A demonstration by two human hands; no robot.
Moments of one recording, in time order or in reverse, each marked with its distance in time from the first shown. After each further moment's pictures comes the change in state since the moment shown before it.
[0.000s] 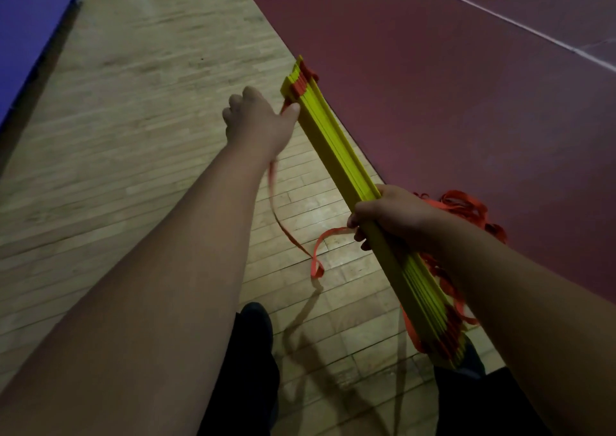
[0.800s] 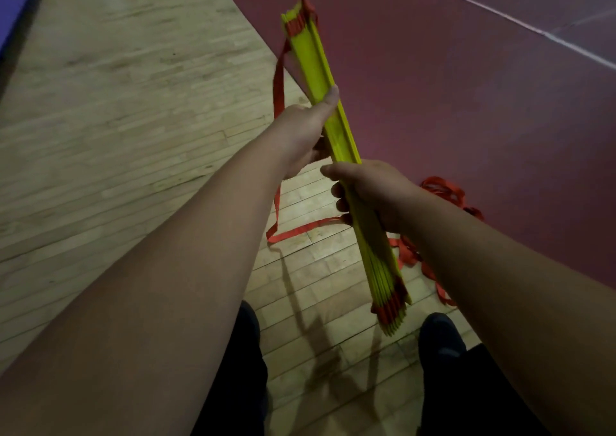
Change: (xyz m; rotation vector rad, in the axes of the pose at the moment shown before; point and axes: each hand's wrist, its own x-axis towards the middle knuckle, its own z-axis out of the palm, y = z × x) left_hand -0.046 0.059 0.058 -0.803 -0.577 -0.109; right_hand -0.005 -0.012 -0.007 0.311 0.106 0.036
